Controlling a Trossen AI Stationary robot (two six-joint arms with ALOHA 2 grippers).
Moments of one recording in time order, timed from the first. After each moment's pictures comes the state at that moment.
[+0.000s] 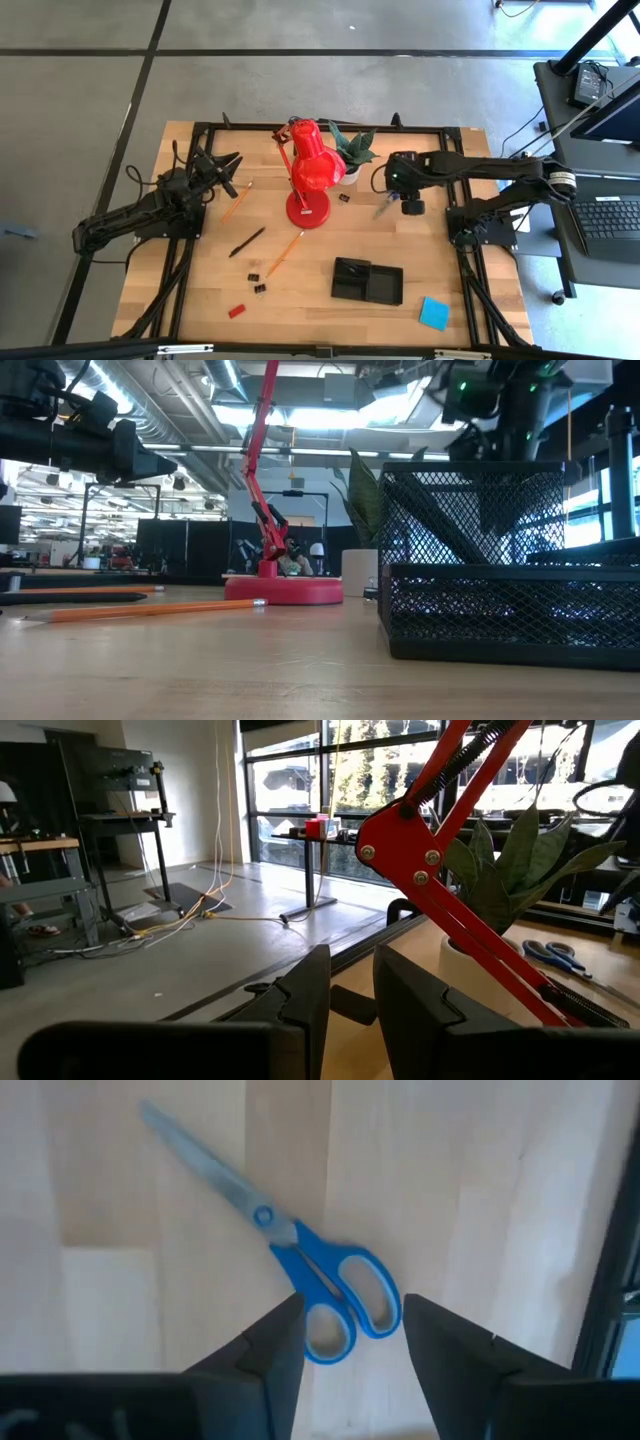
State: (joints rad) left arm 0.43 0.01 0.01 0.06 -0.33 0.01; right arm -0.26 1.29 0.88 -0.94 0.23 -0.37
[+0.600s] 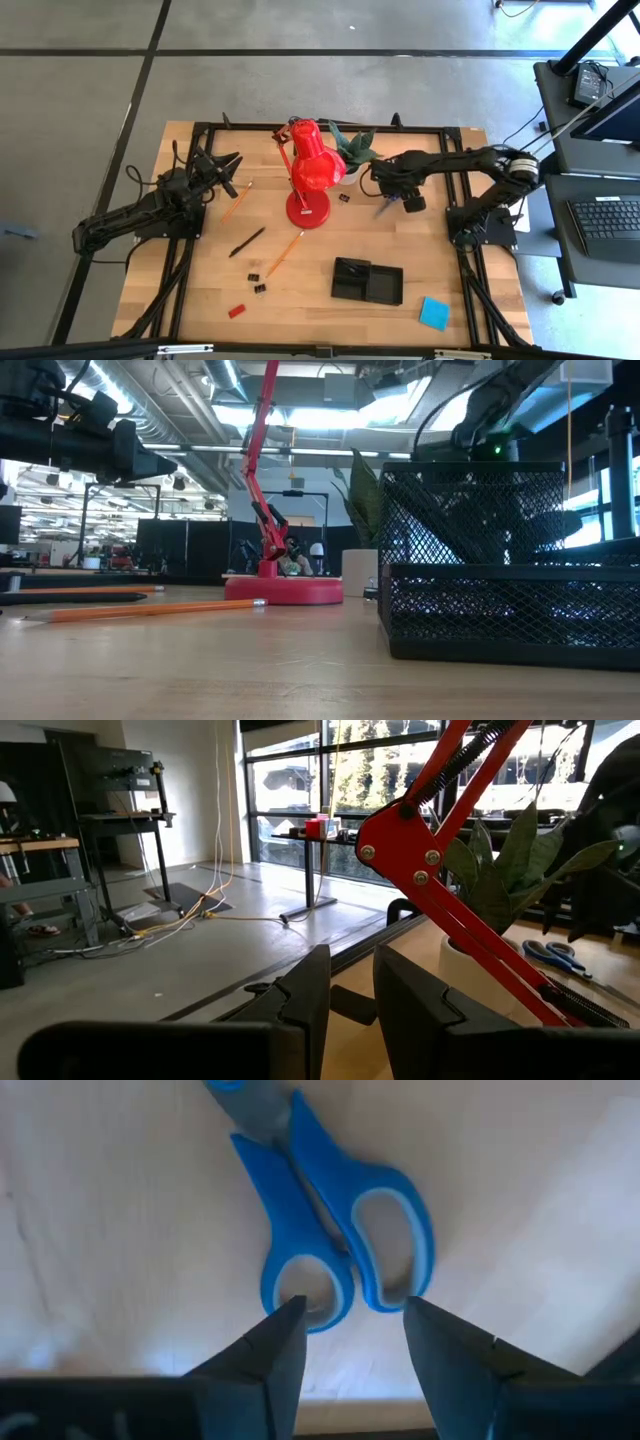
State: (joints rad) left arm 0.43 0.01 0.01 0.06 -0.33 0.01; right arm -0.34 1.60 0.88 -0.95 0.33 -0.59
